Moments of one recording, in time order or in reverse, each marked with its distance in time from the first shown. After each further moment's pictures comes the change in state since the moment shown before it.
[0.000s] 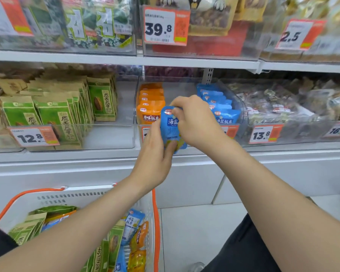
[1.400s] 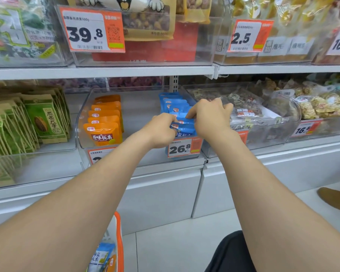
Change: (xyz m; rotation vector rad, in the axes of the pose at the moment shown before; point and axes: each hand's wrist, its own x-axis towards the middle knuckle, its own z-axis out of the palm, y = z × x) left_hand 0.158 0.029 0.106 0.329 -0.508 -0.151; right_hand 0.041 0.155 -0.042 -0.479 -0.021 0.341
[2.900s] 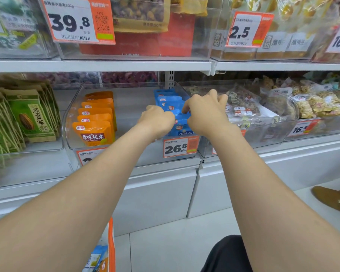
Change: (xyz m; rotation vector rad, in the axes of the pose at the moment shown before) left_hand 0.011 0.021 -0.004 -0.237 0.110 -0.380; right_hand 0.017 0.007 0.007 -0.066 0.024 -0.120
